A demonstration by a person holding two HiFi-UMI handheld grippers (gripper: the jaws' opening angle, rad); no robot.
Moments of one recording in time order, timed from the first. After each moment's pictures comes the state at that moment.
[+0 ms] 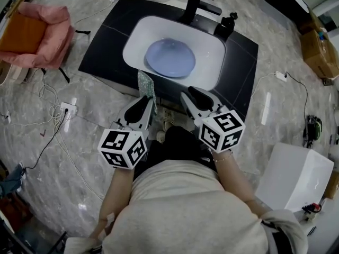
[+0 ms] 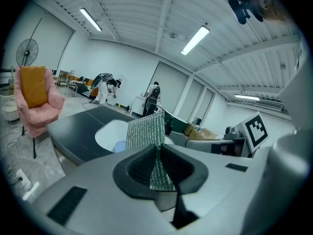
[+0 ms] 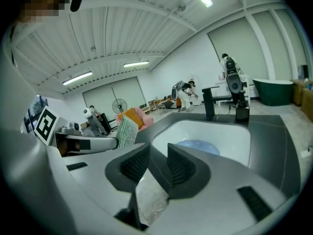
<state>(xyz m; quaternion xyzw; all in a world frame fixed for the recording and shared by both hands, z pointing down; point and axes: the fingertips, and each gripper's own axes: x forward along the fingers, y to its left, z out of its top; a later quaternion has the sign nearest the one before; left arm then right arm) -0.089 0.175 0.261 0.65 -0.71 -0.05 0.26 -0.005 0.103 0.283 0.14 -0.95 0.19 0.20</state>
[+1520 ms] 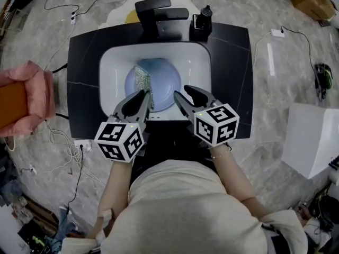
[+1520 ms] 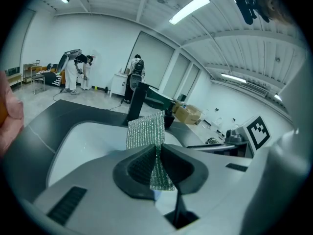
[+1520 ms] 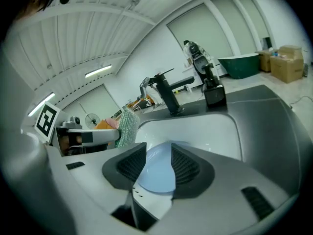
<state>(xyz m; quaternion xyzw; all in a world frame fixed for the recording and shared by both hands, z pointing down) -0.129 -0.039 0.305 0.73 -0.60 0.07 0.32 -0.030 -0.057 0.351 0.27 -0.88 0.34 0.20</state>
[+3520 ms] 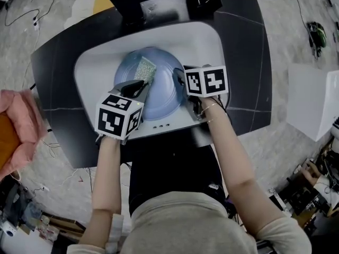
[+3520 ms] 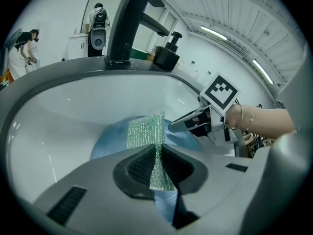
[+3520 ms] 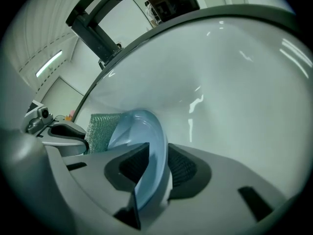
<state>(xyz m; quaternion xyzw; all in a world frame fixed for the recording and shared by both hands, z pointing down) -0.141 -0.079 0.473 0.79 -0.36 0.31 0.39 -0.039 -0.115 0.542 0.36 -0.72 0.48 0.35</state>
